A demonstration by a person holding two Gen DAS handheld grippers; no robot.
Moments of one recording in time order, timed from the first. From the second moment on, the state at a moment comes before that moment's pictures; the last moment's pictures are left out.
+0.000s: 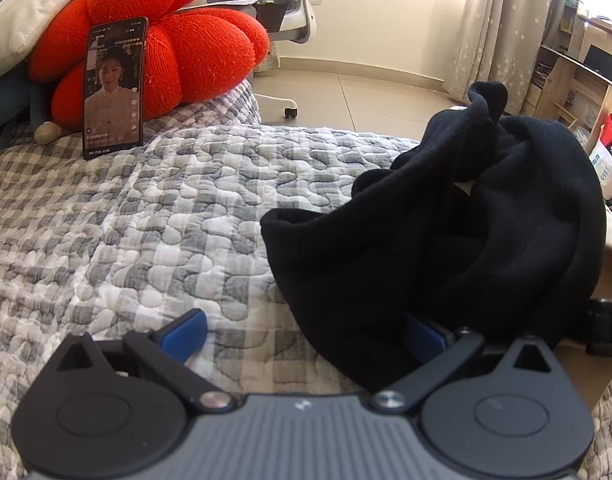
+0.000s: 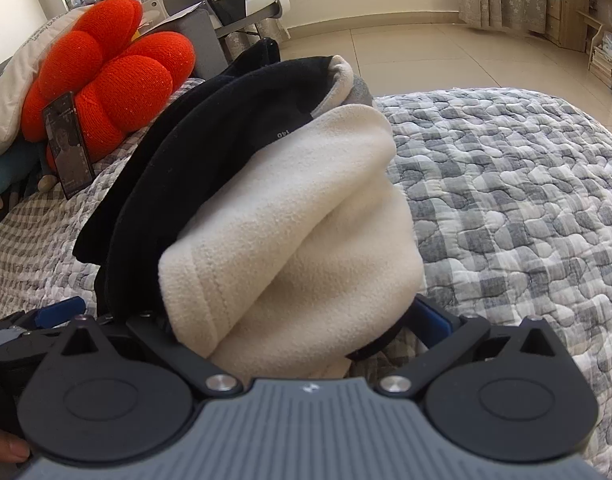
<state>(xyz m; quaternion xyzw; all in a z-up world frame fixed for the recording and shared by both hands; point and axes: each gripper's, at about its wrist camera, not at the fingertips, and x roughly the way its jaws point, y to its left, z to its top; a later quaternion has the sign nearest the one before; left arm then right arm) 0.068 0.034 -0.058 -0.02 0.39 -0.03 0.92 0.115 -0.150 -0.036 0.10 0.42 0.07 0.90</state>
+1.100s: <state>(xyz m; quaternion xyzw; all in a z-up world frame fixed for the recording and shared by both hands) 0.048 0.034 -0.016 -0.06 0.31 -0.04 0.95 0.078 -0.194 0.011 0.16 0.33 0.06 0.93</state>
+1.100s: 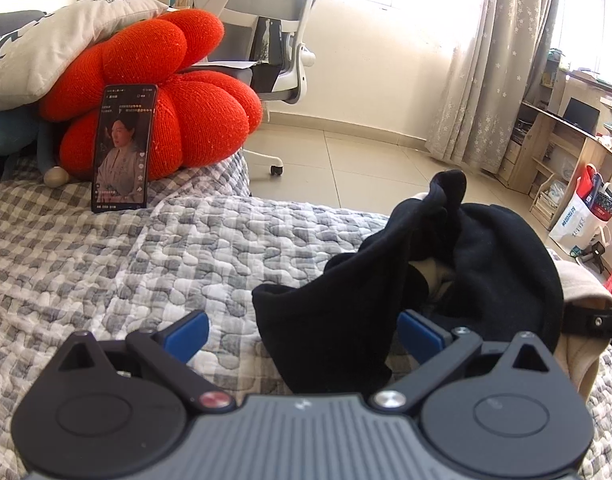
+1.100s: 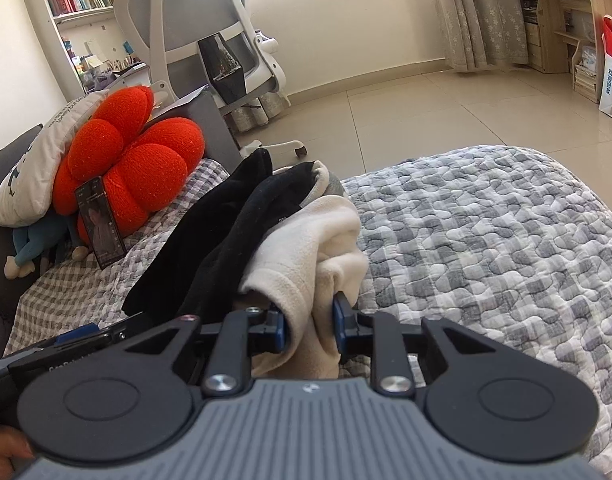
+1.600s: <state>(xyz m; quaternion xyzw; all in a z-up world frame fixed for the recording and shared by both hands) 0.055 0.034 -0.026 -0.06 0.32 -0.04 0.94 0.054 -0.190 0.040 0.14 0.25 0.08 0.95</state>
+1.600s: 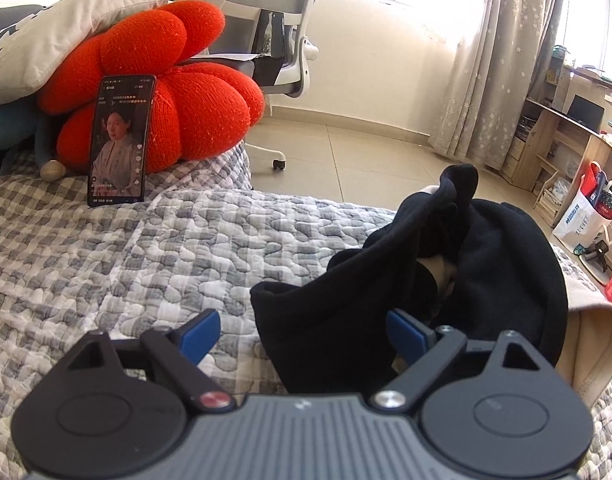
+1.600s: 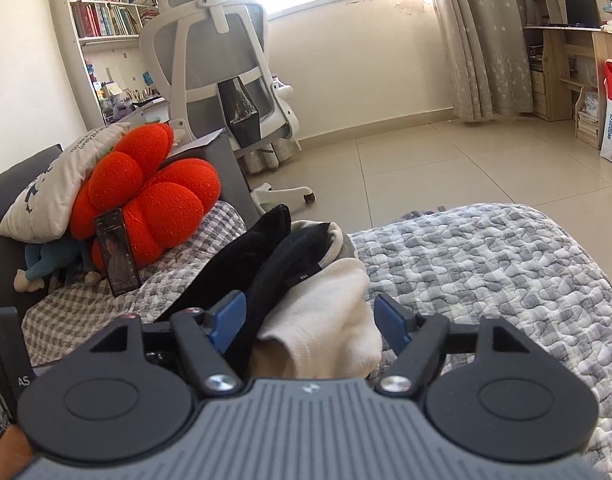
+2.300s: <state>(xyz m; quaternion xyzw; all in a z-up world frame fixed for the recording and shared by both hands) 0.058 0.040 -0.029 -0.10 0.34 -0.05 0.93 0.092 -0.145 0.004 0.10 0.31 0.09 0.94</state>
